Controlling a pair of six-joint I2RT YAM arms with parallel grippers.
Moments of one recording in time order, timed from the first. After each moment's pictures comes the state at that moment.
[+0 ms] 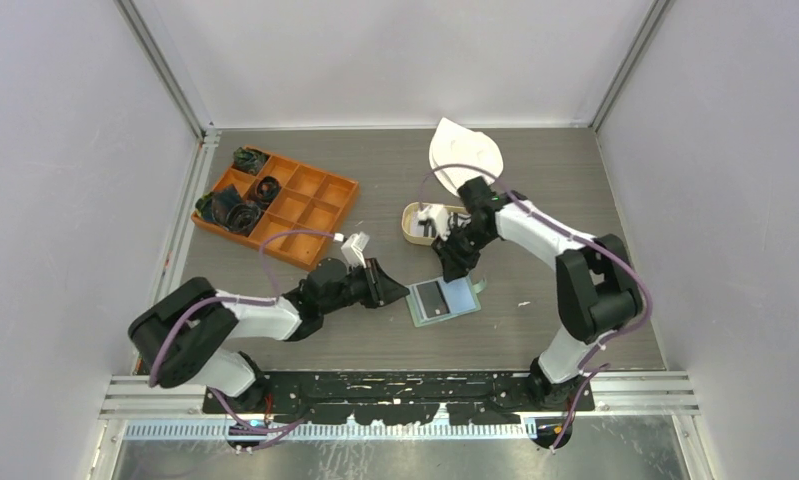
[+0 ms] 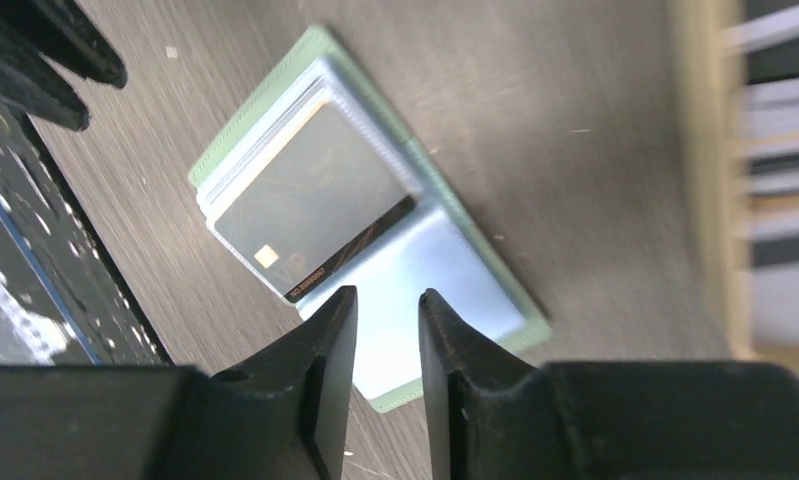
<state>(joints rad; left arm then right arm) -0.83 1.49 0.39 0.80 0.20 -0.93 0.42 1.70 1.13 -0.80 -0.53 -0.62</state>
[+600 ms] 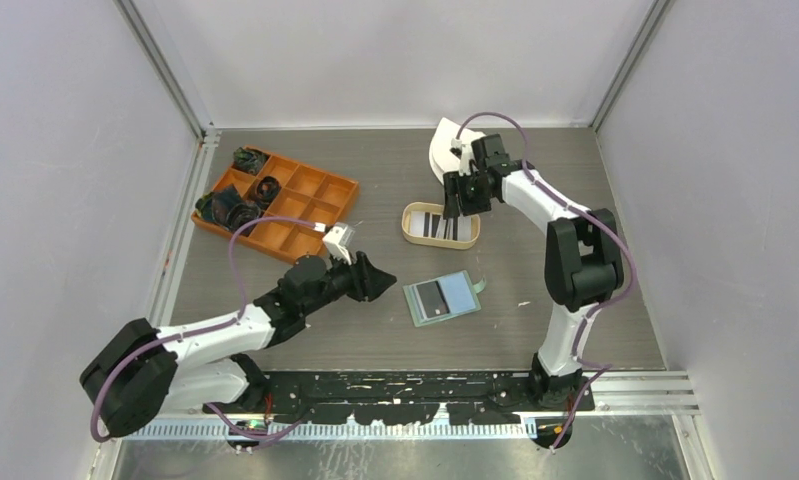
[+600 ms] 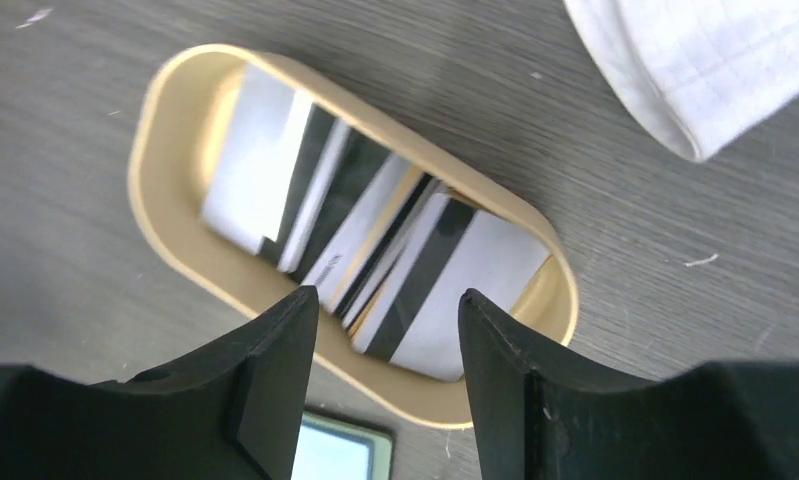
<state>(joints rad) -0.80 1.16 0.40 0.52 0.10 -0.62 0.26 1.84 1.40 -0.54 -0.31 0.02</state>
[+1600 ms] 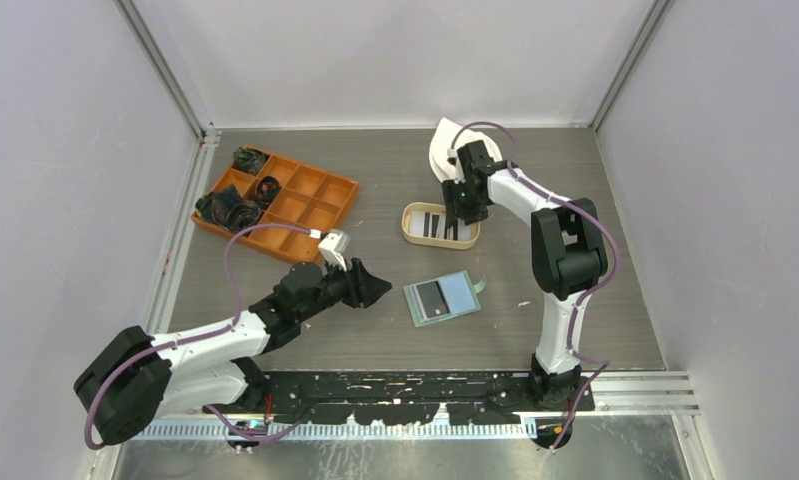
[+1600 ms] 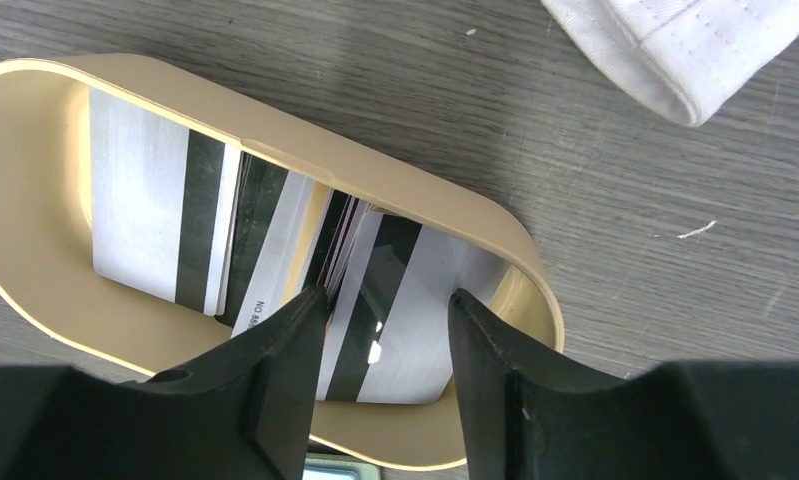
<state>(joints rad) -0.80 1.08 0.34 0.50 0.08 -0.63 0.30 1.99 1.47 -0.61 -0.09 0.13</state>
